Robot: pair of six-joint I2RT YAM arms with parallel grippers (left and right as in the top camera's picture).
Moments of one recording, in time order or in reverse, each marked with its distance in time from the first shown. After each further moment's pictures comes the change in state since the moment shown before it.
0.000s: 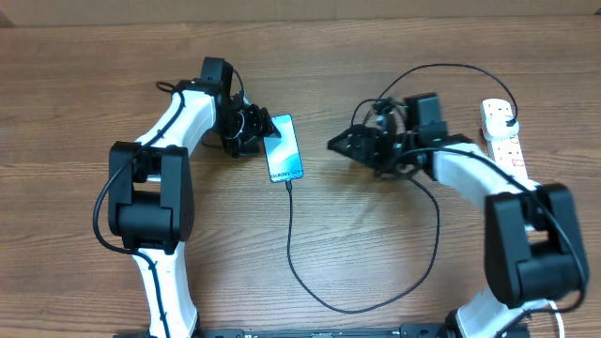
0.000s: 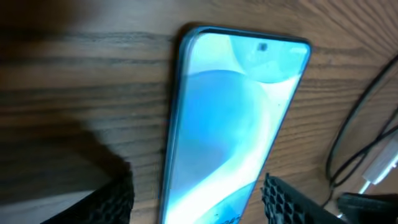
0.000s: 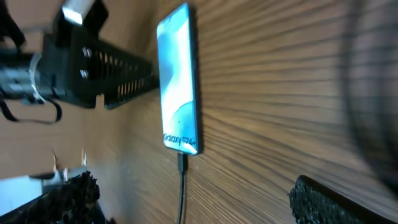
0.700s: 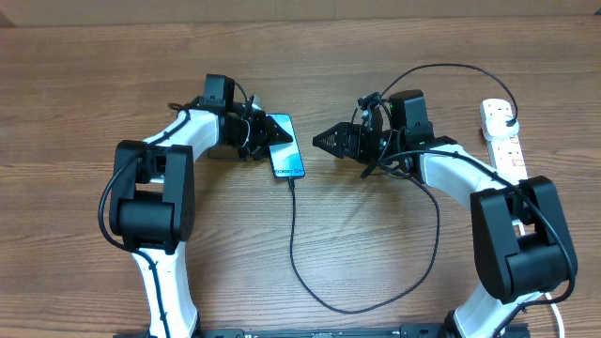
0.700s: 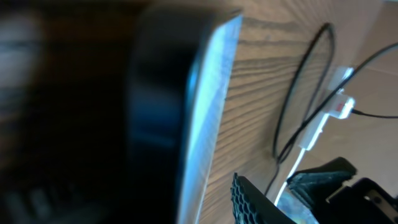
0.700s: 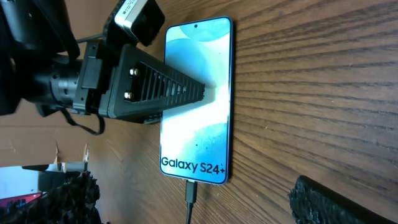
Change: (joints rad) left arm -0.008 0.000 -0.177 0.316 0.273 -0.065; right arm 0.087 0.050 0.000 0.195 -0.003 0.048
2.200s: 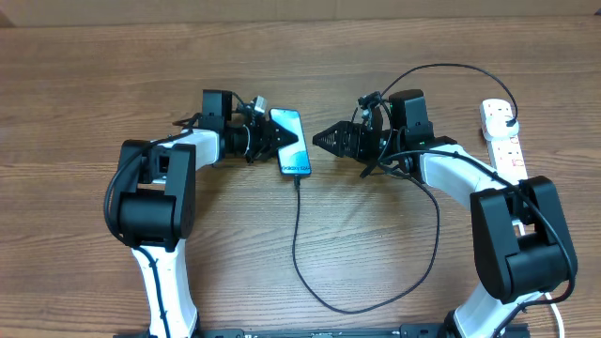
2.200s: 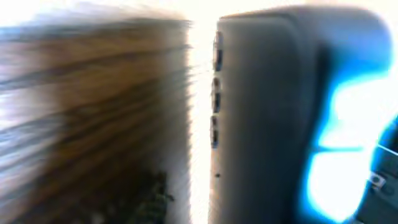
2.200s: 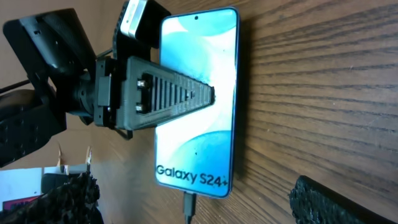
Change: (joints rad) left arm 0.002 0.017 -0.171 0.439 0.196 -0.018; right arm 0.000 0.000 0.000 0.012 -0.001 0.019
